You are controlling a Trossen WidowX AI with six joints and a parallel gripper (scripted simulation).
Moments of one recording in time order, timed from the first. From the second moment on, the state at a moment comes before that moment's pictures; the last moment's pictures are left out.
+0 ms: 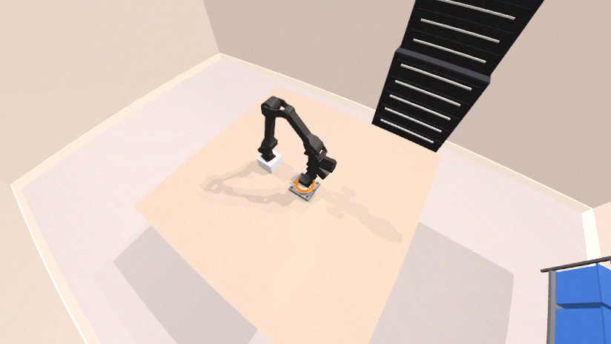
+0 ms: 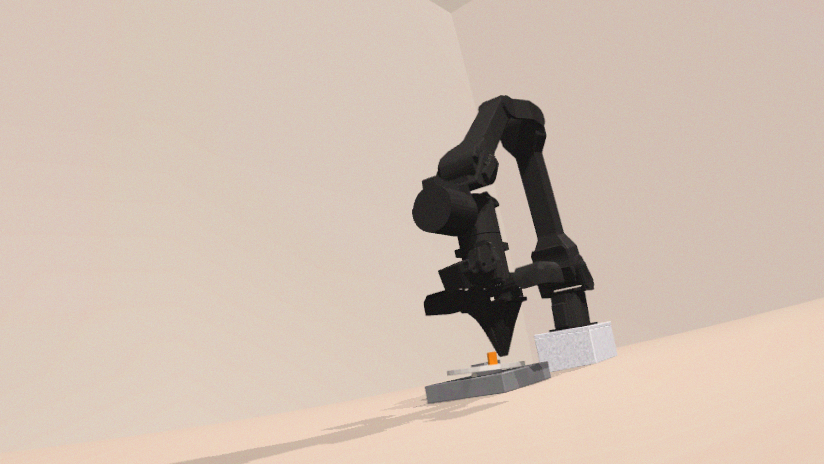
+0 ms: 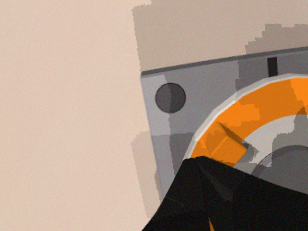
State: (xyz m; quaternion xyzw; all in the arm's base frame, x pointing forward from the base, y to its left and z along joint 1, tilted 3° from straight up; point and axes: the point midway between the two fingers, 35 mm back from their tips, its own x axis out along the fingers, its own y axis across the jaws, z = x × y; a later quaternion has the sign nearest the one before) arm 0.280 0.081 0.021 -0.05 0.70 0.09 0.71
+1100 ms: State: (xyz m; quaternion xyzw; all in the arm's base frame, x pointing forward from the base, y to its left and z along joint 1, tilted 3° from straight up) arm 0.310 0.057 0.023 -0.05 0.70 0.09 0.71
